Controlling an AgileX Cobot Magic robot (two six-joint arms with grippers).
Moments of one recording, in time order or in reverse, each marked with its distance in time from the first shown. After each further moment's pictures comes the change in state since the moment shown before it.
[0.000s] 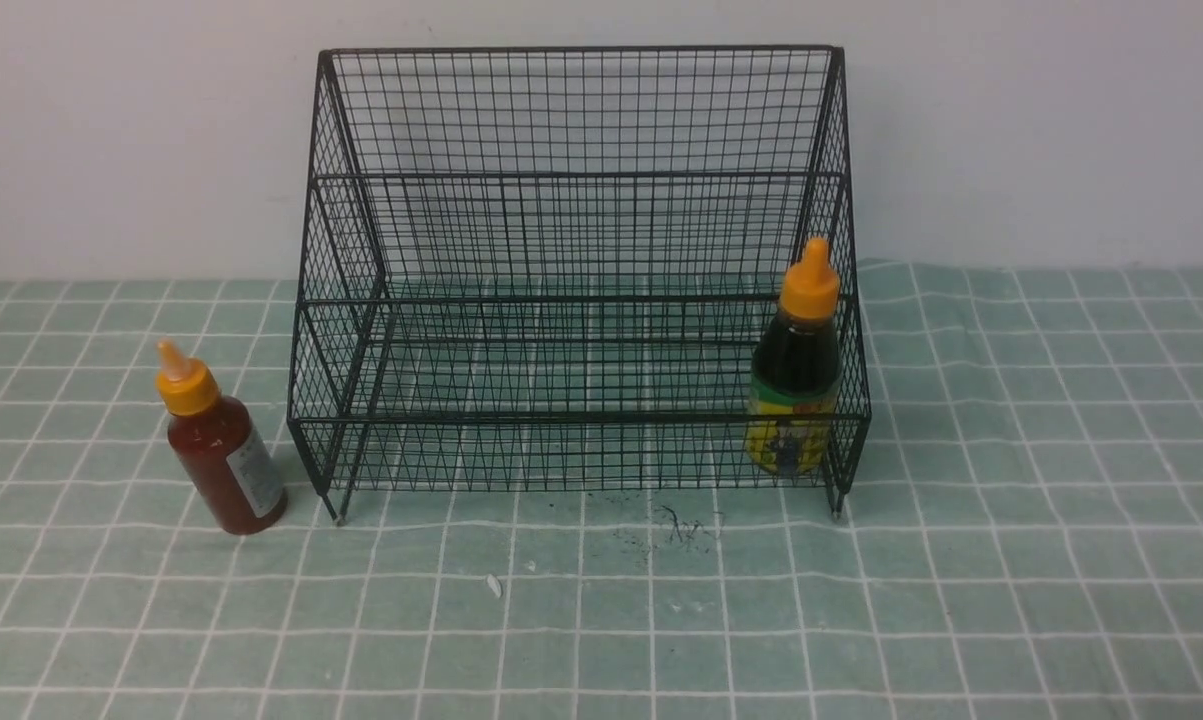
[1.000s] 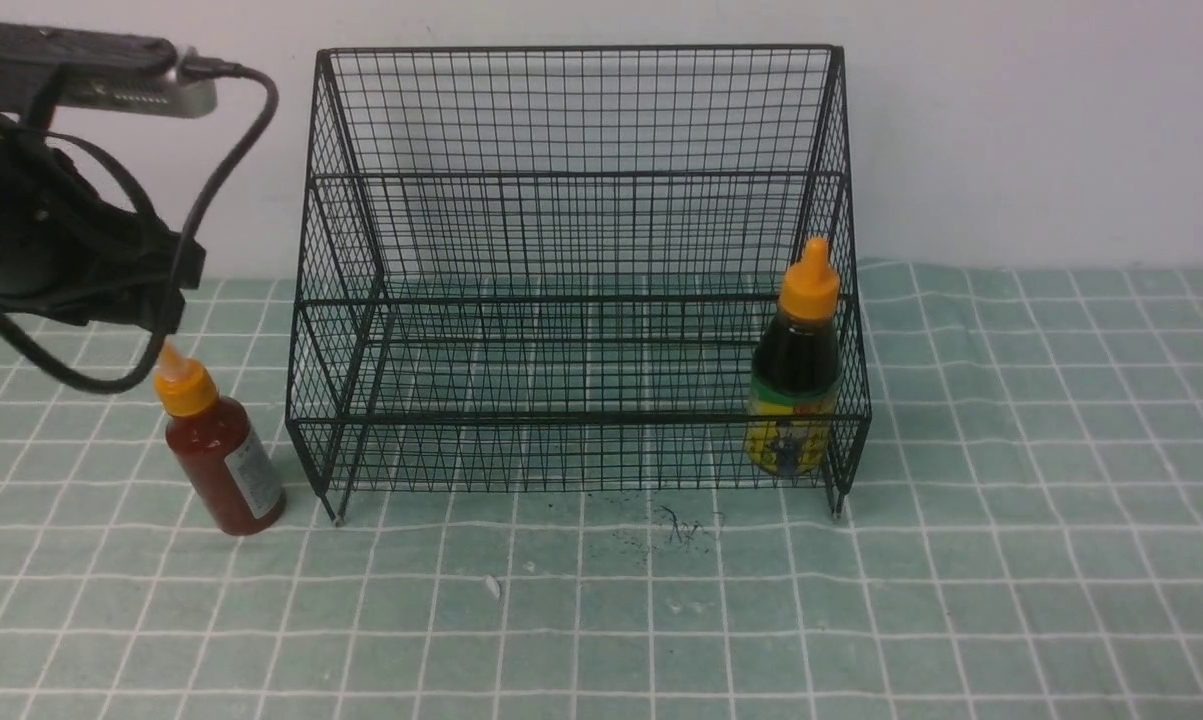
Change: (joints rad) right arm 0.000 0.000 0.000 0.000 0.000 0.000; left arm 0.000 1.121 -0.717 0.094 0.651 0.244
